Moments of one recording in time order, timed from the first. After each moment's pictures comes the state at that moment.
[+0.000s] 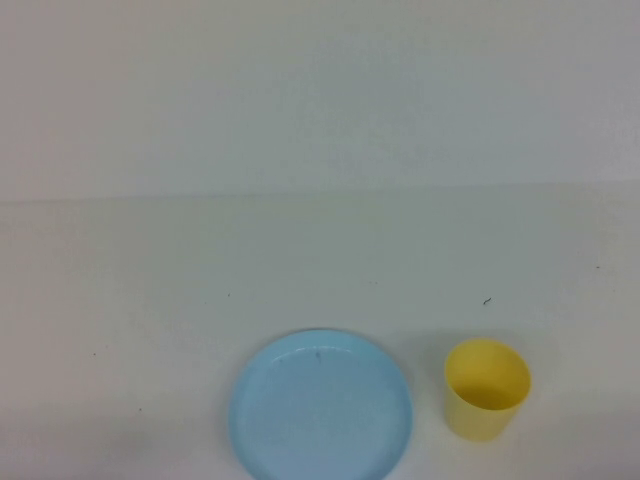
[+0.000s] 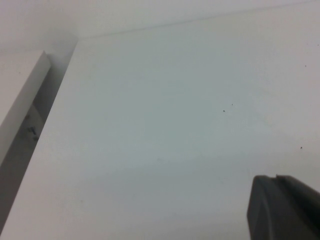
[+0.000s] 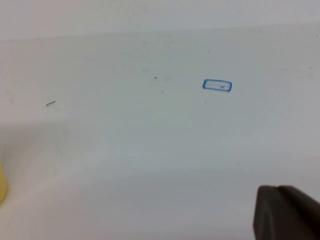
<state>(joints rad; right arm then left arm) -0.05 -0.01 0.03 -0.03 0.41 0.05 0.06 -0.03 0.03 -0.03 0.38 0.18</state>
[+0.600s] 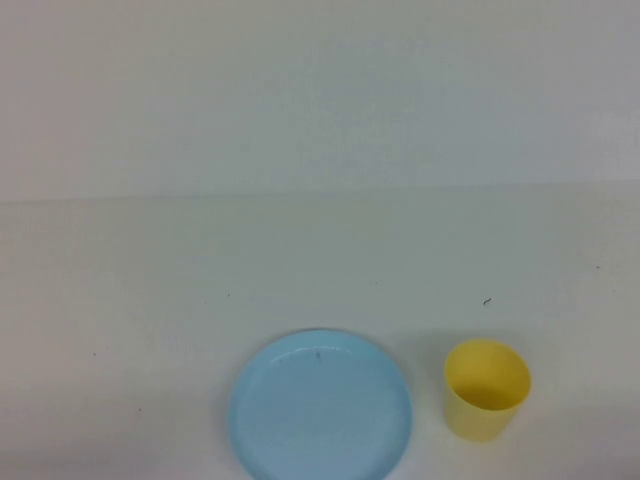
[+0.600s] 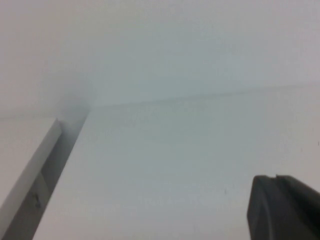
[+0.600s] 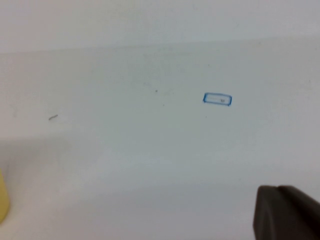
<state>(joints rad) -0.05 -0.01 0.03 -0.03 0.38 0.05 0.06 -0.03 0.03 -0.08 0.14 0.18</state>
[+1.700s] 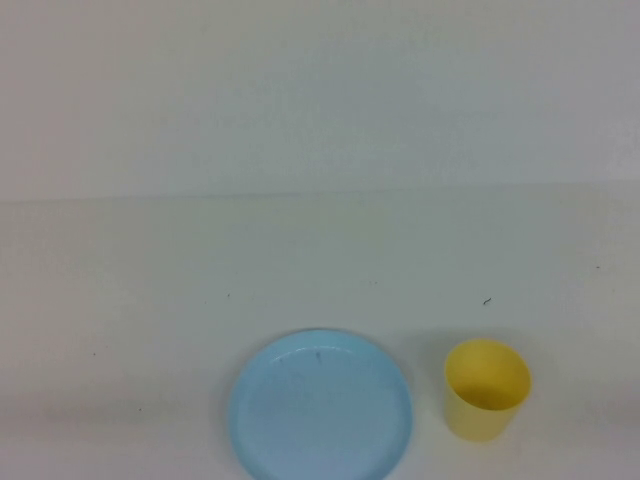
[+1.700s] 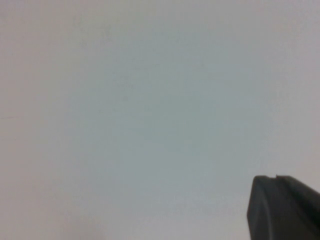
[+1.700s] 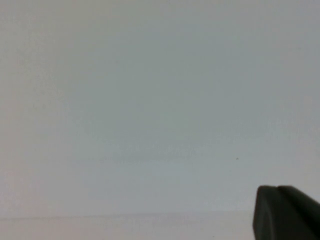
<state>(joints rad) -0.05 -0.01 0.03 -0.02 -0.09 0.03 0.06 -0.03 0.03 -0.10 -0.24 0.12</state>
